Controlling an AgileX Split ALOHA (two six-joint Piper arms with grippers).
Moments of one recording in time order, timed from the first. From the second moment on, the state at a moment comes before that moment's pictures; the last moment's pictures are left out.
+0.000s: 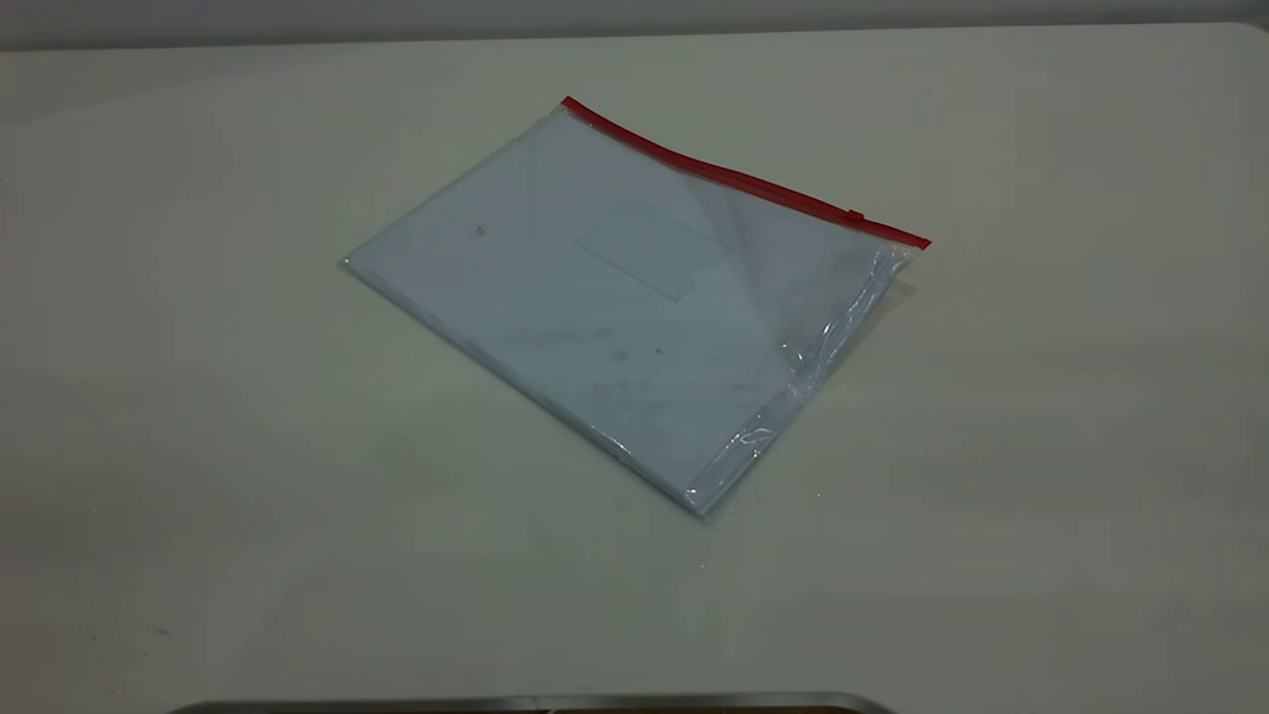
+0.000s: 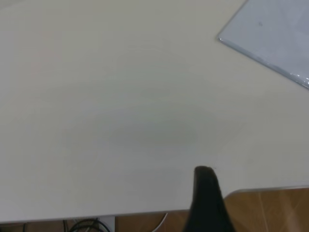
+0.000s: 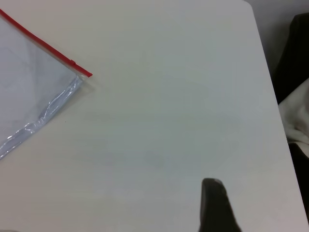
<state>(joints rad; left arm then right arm) -0.03 -0.02 -0.49 -0.03 1.13 0.02 -0.08 -0.02 -0.48 0.05 1.13 -0.12</state>
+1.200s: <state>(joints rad) -0.03 0.08 -0.51 0.00 1.11 -0.01 -0.08 -0.02 -0.49 0.05 1.12 -0.12</state>
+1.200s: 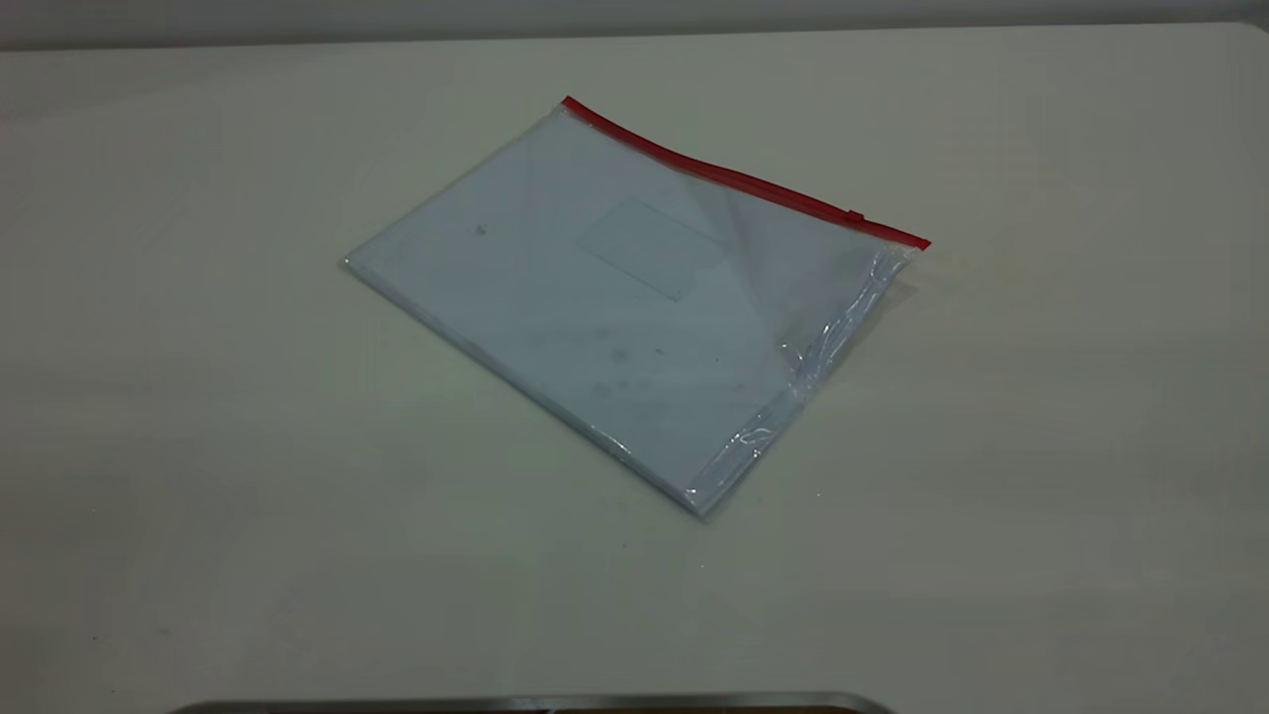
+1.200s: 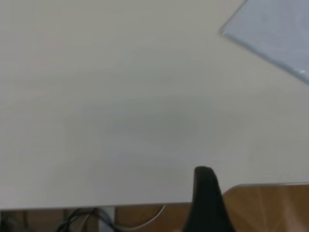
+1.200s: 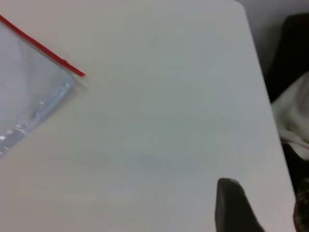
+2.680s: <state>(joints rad) -0.03 1.81 -1.22 -0.71 0.55 0.93 -0.08 1.86 -0.75 1.46 0.62 -1.48</state>
